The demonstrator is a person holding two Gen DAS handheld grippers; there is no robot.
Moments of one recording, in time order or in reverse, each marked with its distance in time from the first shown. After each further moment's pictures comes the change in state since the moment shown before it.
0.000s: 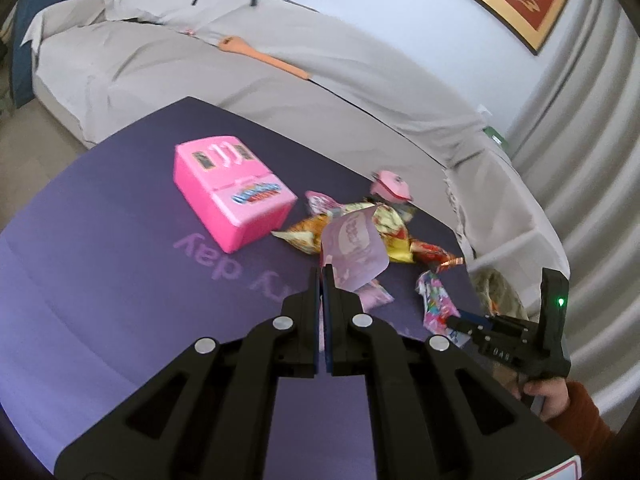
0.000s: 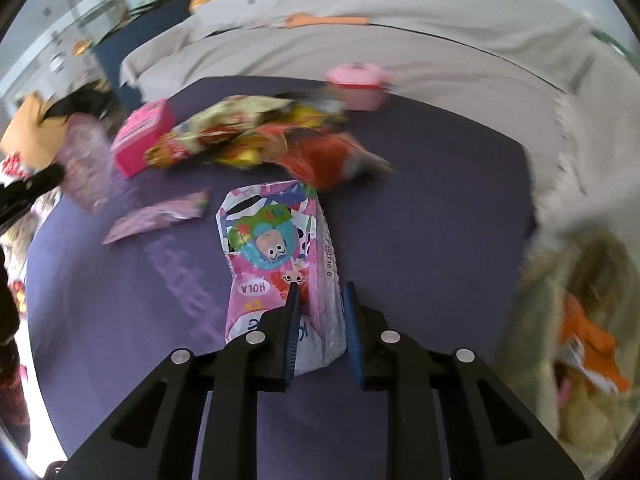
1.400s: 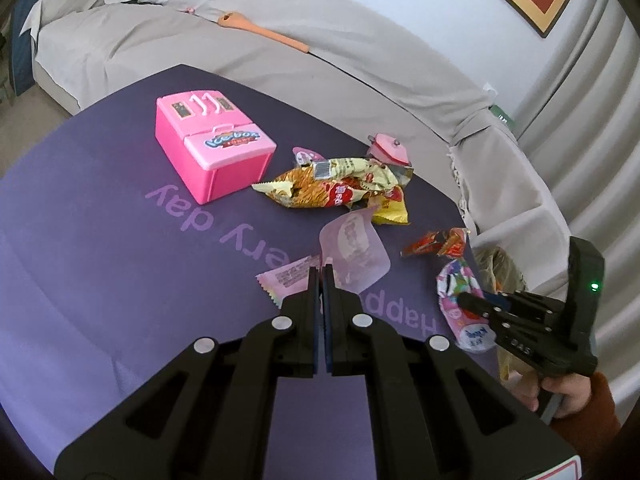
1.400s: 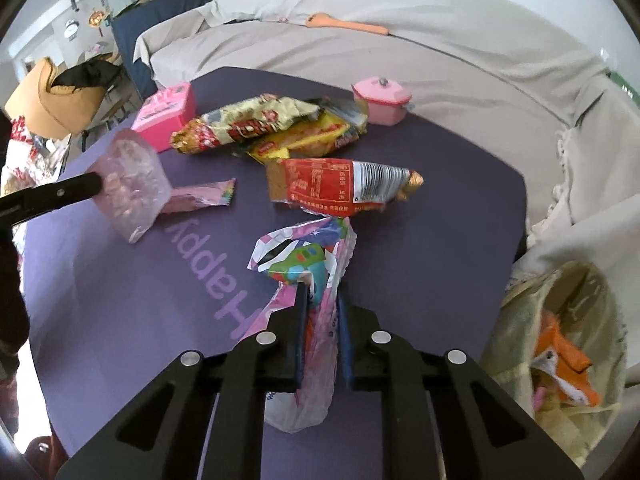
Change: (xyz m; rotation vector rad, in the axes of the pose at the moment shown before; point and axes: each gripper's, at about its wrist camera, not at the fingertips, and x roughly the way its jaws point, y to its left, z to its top) left arm 0.020 -0.016 -0.020 -0.020 0.071 0.021; right arm -0.022 0.028 0.008 -0.143 0.000 -0.033
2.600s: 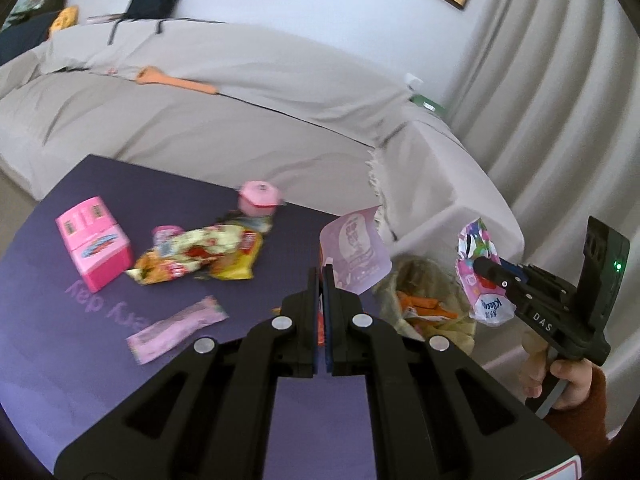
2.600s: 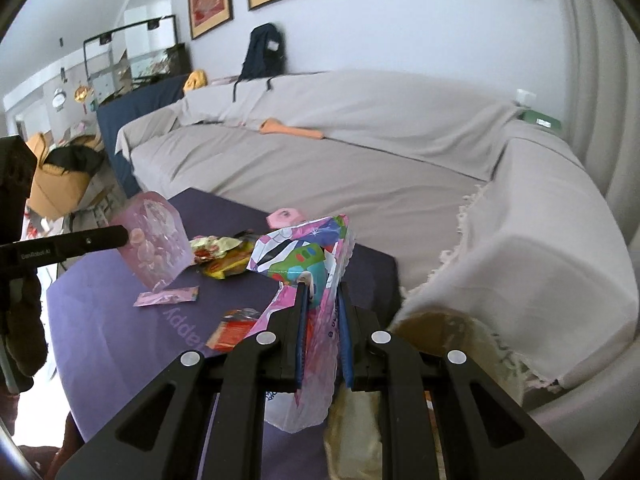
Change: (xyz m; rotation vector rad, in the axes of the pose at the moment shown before) left arm -0.026 -0.168 0.035 0.230 -0.037 -0.102; right arm -0.165 -0.097 -0.018 0.122 -0.341 -0.094
